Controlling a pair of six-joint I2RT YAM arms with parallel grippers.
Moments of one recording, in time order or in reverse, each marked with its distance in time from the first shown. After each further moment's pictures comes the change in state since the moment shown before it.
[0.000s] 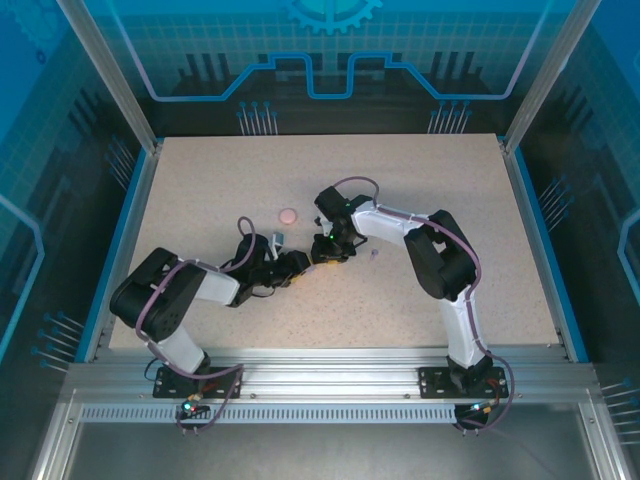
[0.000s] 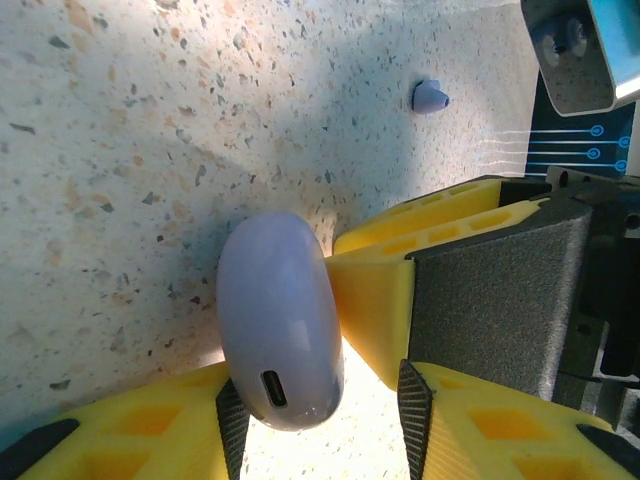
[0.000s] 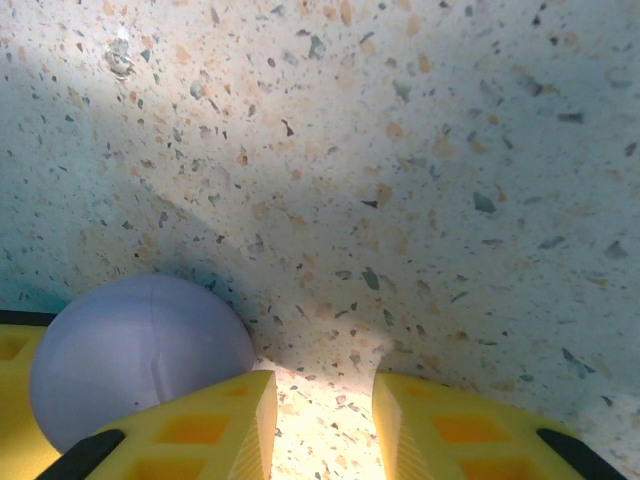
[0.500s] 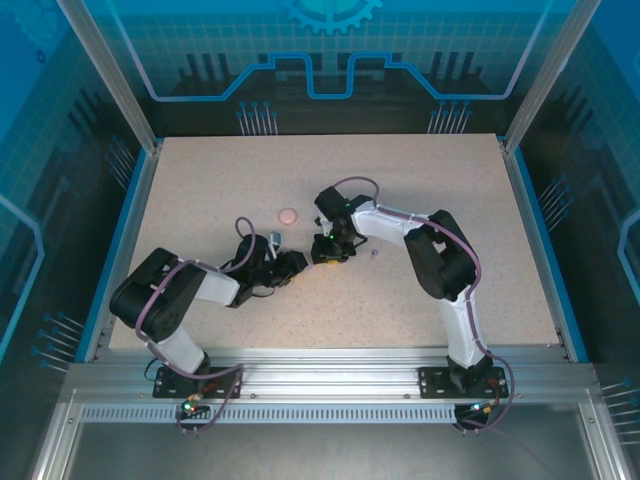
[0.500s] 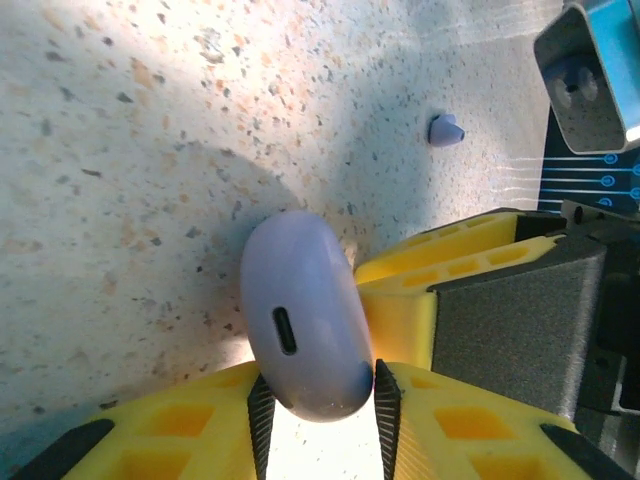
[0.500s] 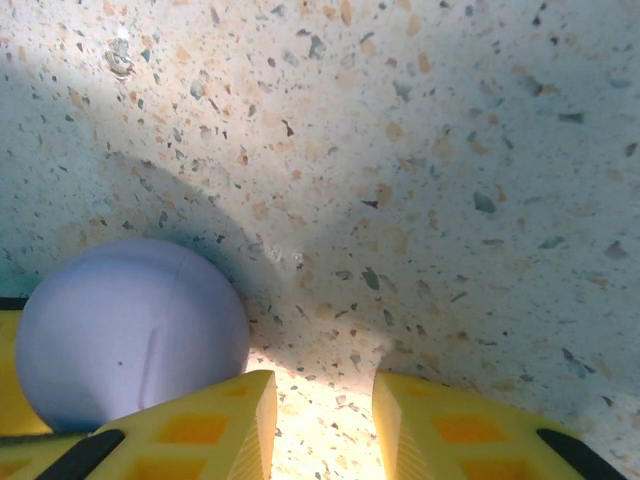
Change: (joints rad) left arm -0.001 -0.003 -0.008 0.001 -0.075 -0.001; right arm 0.000 0.000 0.000 0.000 0.000 0.000
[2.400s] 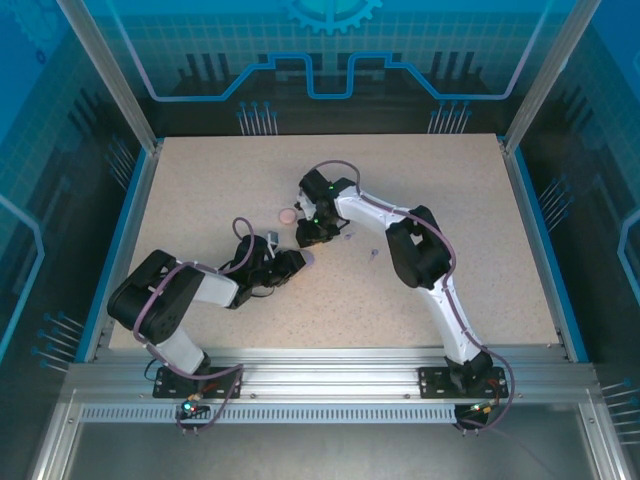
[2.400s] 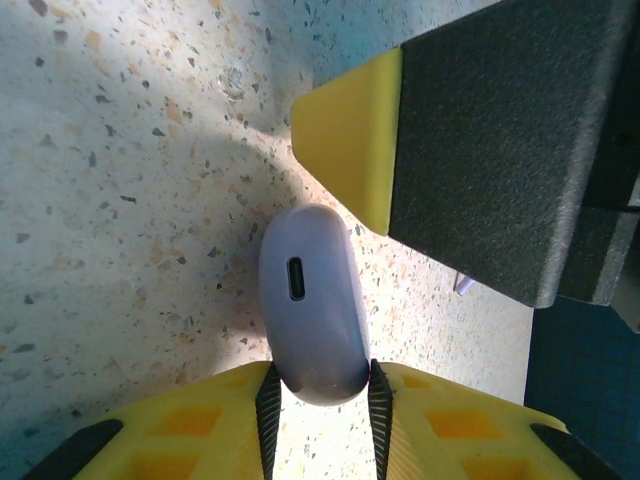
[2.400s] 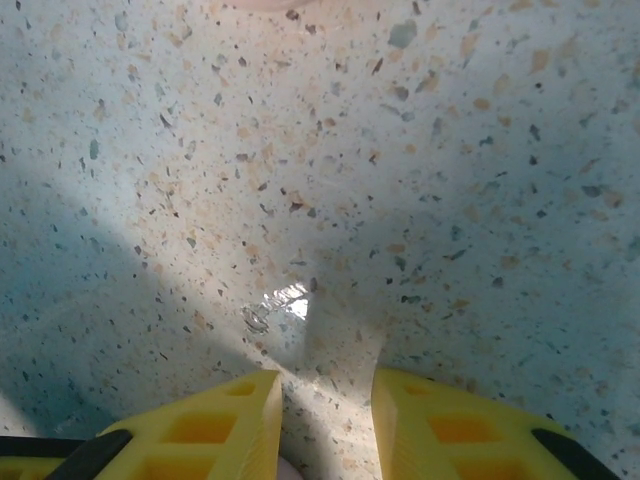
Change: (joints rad) left arm -0.001 -0.016 -0.009 0.004 -0.042 0.000; right arm 0.000 0.239 0.407 -0.138 0.000 -0.204
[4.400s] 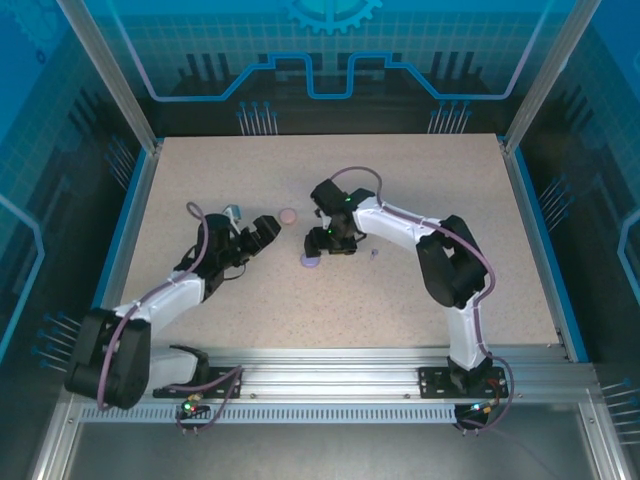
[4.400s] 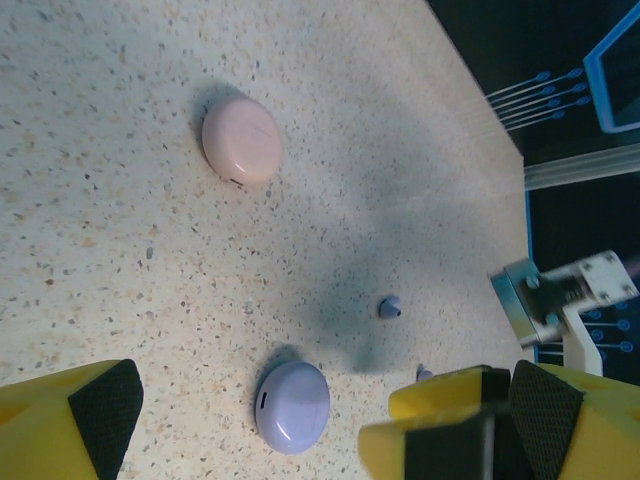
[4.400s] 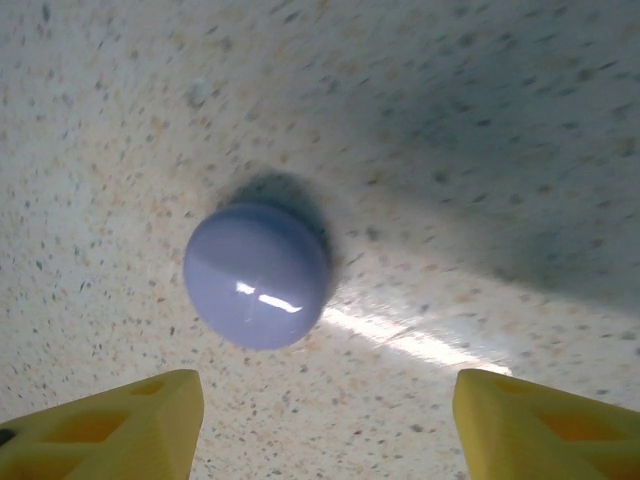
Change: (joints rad) left arm 0.217 -0.377 0.107 -0.437 -0.069 0.164; right arm 0.045 -0.329 -0.365 0.052 0.133 0.247
